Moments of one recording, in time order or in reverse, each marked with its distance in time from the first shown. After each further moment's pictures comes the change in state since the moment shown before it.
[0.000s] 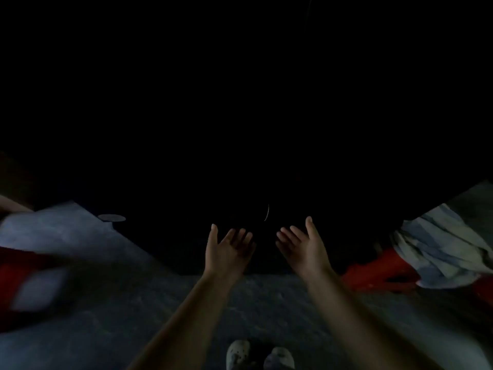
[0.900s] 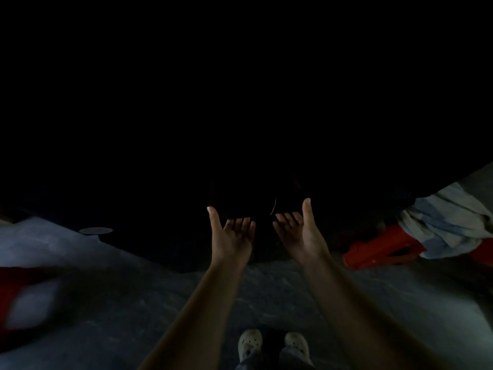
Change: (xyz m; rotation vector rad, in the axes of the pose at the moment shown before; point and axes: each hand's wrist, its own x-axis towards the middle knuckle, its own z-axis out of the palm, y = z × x) left_hand 0.052 0.012 0.003 0.059 -0.064 0.088; right_hand 0.047 0.019 0.019 0.224 0.024 -0.119
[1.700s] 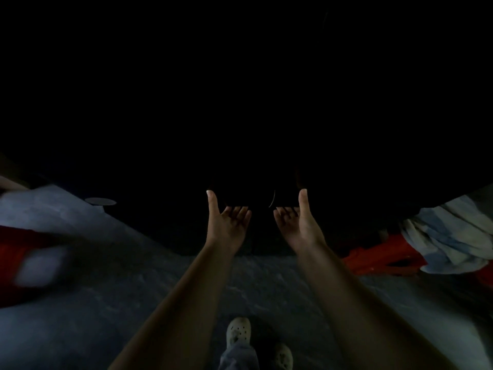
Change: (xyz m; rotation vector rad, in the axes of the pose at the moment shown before) left_hand -0.002 0.002 -0.005 0.108 -0.003 0.040; right_hand 0.002 -0.010 0.002 -0.025 0.093 0.070
